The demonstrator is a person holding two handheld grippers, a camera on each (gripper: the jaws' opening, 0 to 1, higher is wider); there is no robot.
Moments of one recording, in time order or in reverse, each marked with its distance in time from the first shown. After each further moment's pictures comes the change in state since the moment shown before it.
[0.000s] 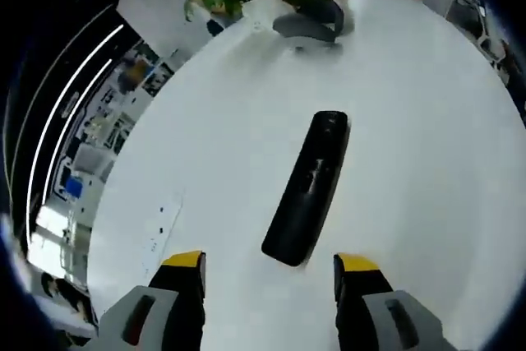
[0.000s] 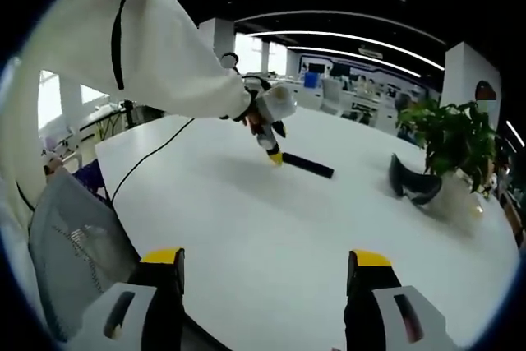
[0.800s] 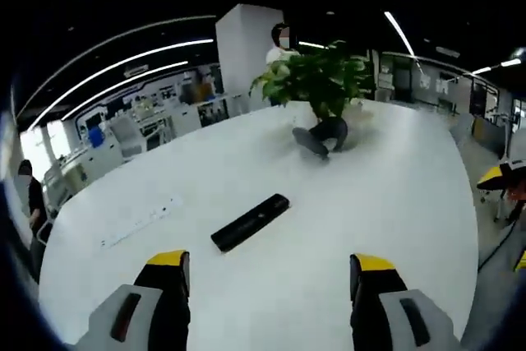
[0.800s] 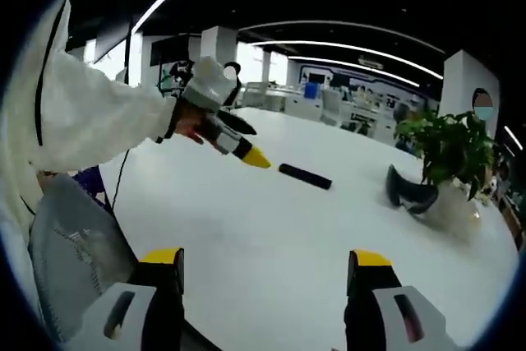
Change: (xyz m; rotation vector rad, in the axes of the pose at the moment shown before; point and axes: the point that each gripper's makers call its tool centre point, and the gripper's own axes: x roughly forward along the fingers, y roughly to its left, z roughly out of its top) left arm -0.150 -0.086 0.020 -0.448 -0.476 0.018; right arm -0.006 -0.004 0.013 0.010 -0.074 -0.016
